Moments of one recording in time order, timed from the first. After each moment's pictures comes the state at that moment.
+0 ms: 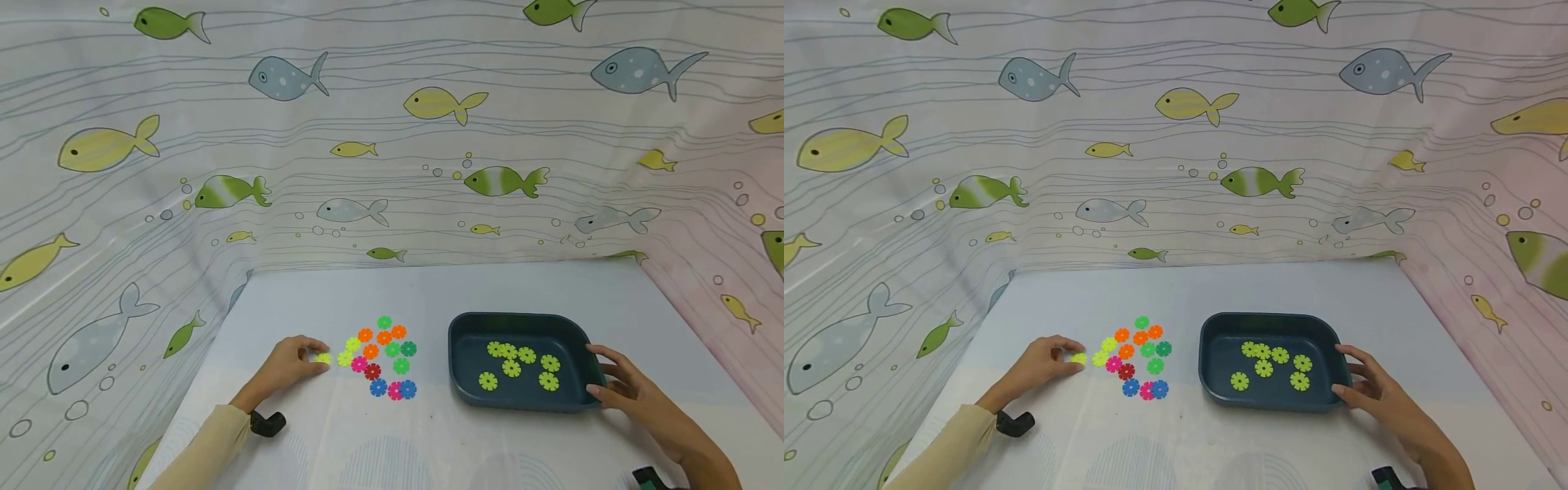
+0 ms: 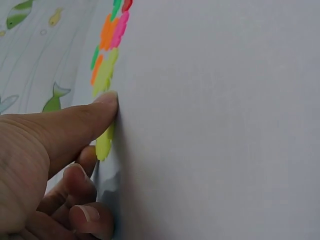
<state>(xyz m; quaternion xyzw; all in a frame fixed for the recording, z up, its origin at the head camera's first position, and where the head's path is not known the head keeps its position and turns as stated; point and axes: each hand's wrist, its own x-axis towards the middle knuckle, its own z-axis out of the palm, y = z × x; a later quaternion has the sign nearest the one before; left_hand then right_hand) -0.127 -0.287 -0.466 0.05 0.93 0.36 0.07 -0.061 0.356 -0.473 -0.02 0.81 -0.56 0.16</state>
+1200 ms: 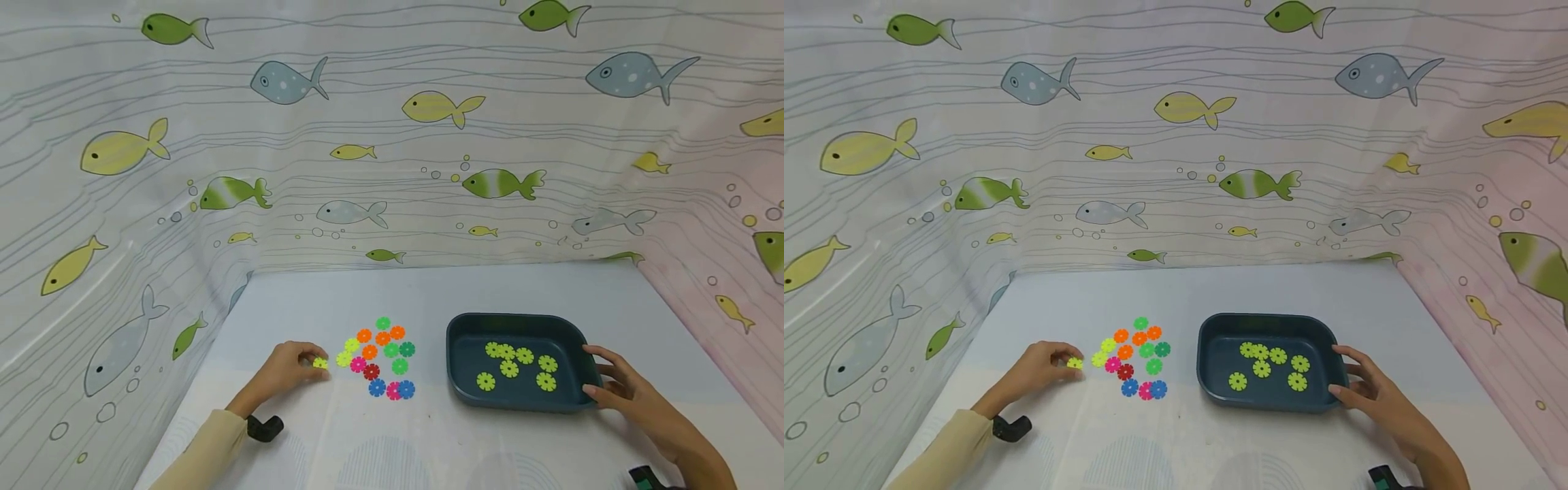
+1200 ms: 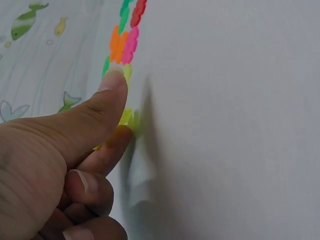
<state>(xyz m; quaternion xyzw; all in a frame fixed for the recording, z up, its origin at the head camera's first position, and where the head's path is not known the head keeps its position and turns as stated) -0.119 -0.282 -0.460 0.08 0.95 0.30 0.07 -0.059 0.354 -0.474 -0.02 0.81 -0.56 0.17</state>
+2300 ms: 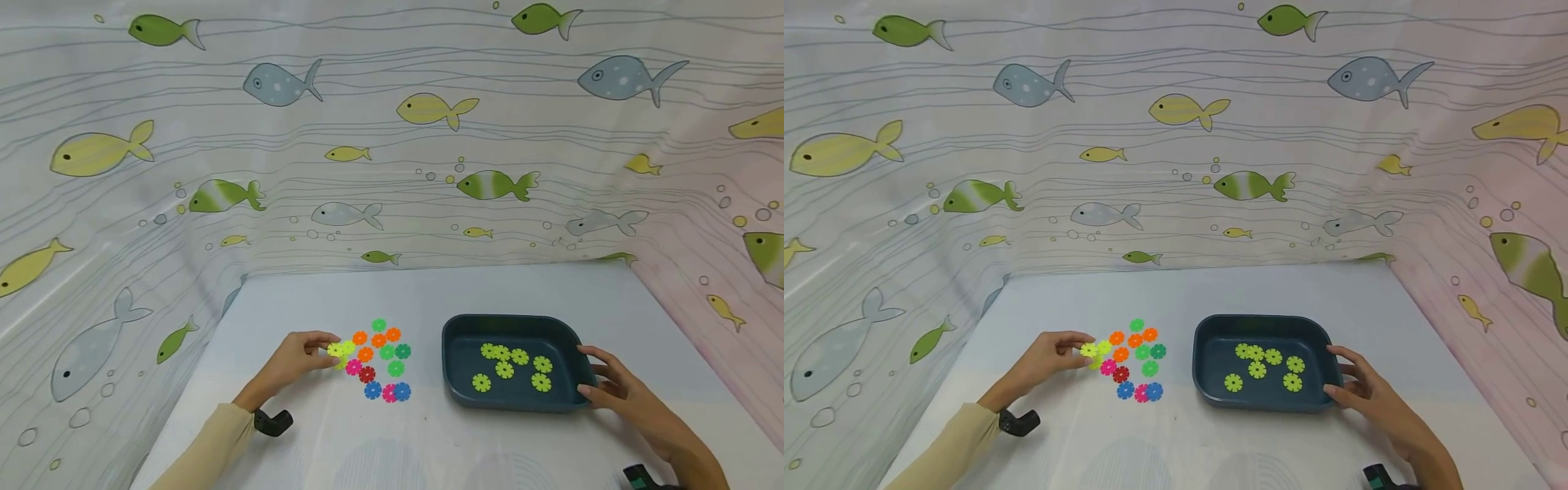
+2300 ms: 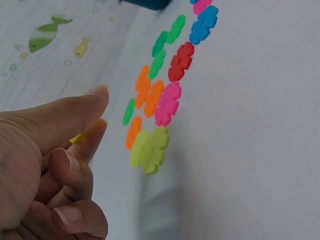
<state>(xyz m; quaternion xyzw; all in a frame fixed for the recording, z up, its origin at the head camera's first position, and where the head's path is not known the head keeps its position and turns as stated) -0.132 -0.255 -0.445 0.06 0.90 0.43 0.10 -0.060 0.353 -0.475 -0.01 0.80 -0.57 0.17</state>
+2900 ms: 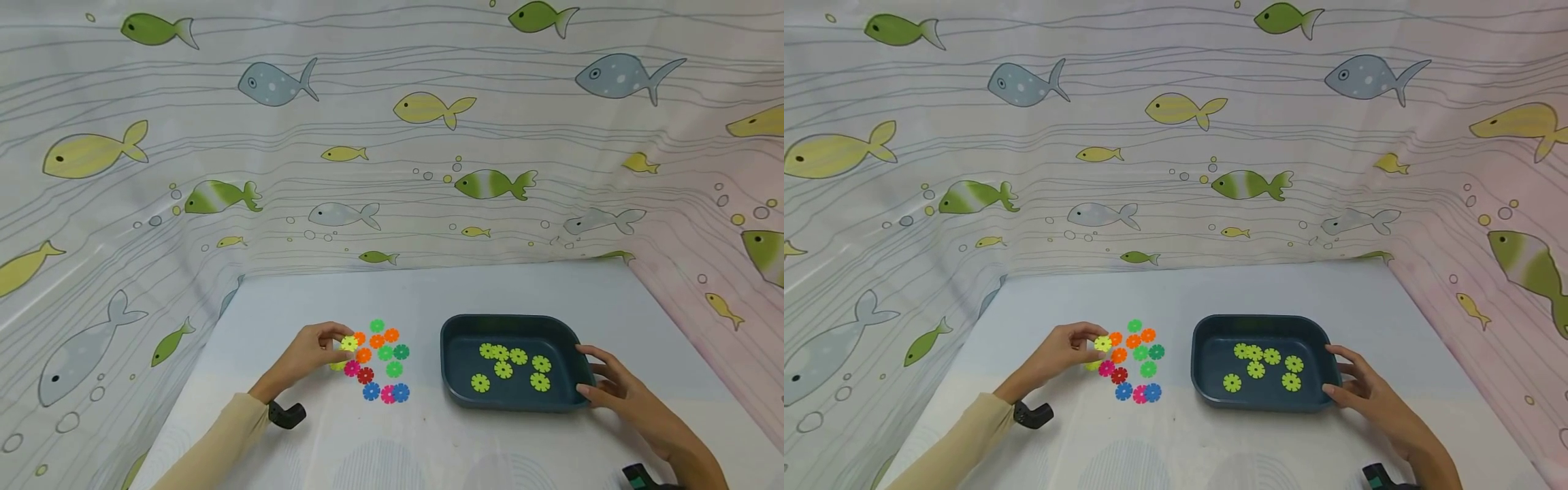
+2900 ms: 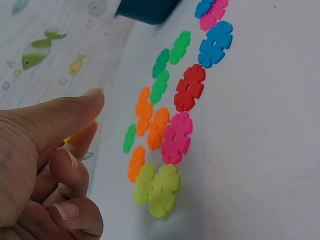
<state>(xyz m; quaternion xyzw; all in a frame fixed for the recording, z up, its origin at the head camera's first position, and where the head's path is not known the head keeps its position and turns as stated) -0.147 -0.227 -0.441 0.10 0.89 0.44 0.10 -0.060 0.353 -0.475 -0.02 0.80 -0.57 0.17</state>
